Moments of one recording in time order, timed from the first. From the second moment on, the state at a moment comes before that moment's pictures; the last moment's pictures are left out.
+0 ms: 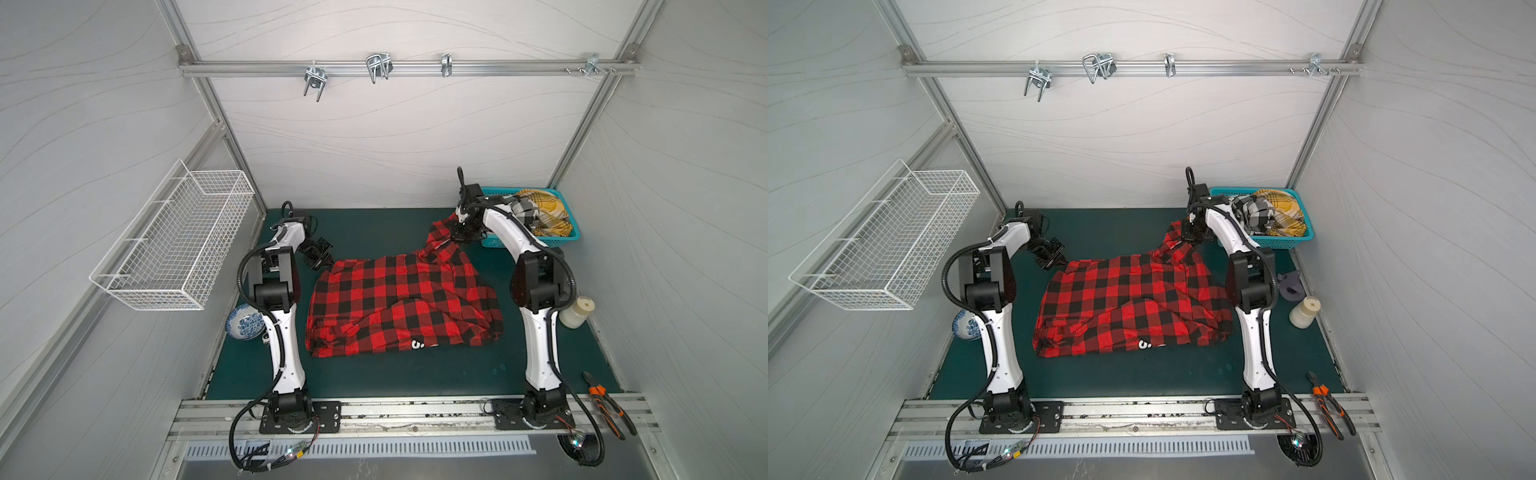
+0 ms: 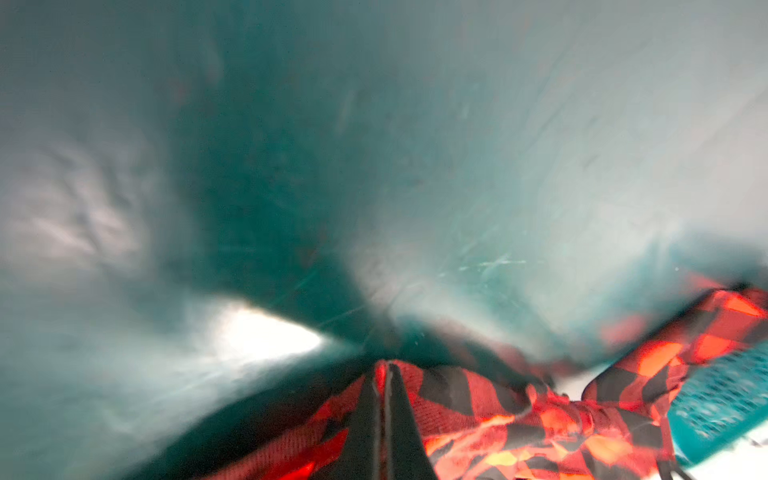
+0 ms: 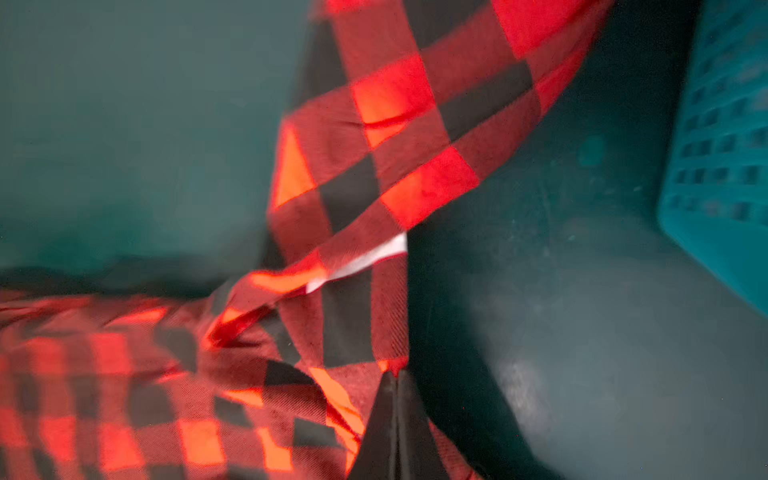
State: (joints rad) left arm 0.13 2.26 1.77 -0.94 0.45 -0.74; right arm 0.30 2.21 2.10 -1.06 -0.14 0.25
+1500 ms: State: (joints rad) left arm 0.19 1.72 0.93 -0.73 0.48 -0.74; right arm 0.26 1.75 1.19 -0.85 -0.10 0.46
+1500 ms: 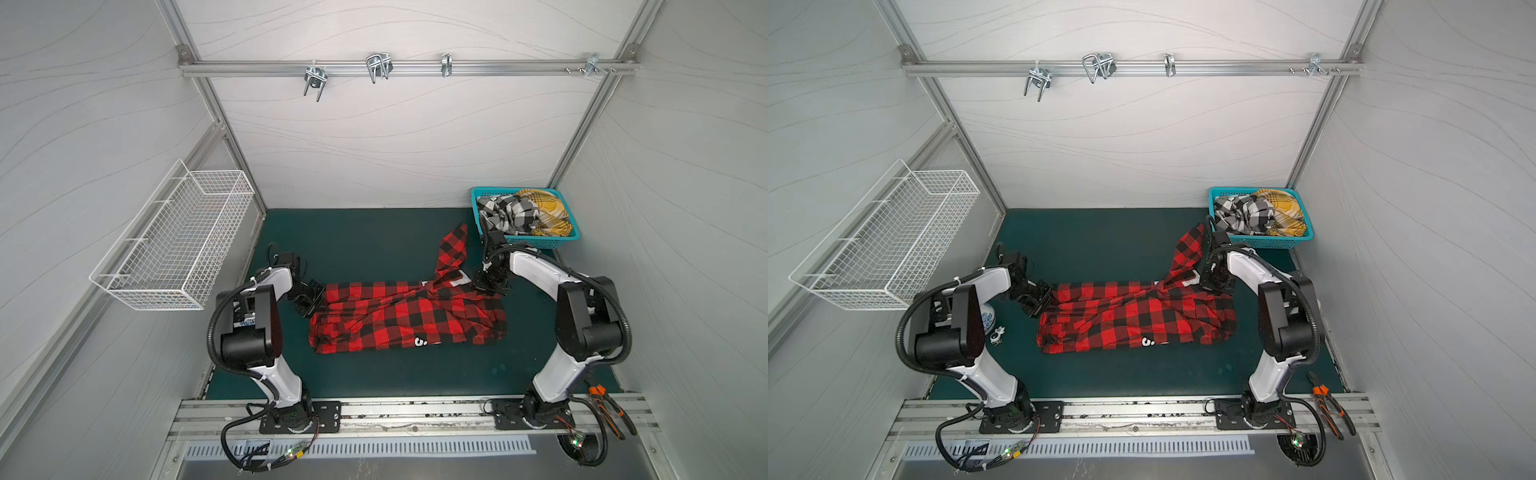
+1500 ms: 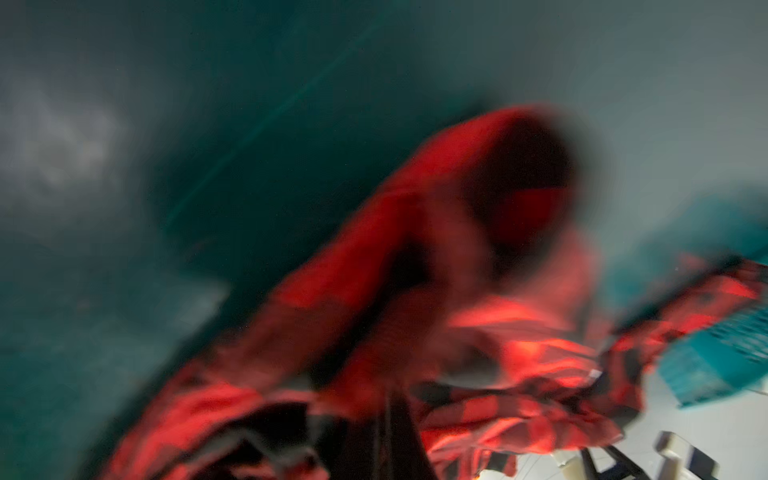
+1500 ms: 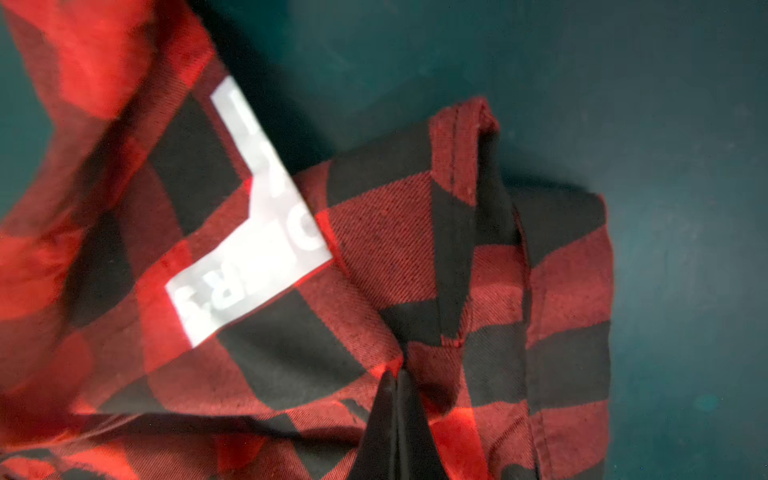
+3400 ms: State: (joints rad) left arm -0.01 1.75 1.11 -0.90 0.28 -0.64; right arm 0.22 2.34 2.09 -1.03 -0.15 0.52
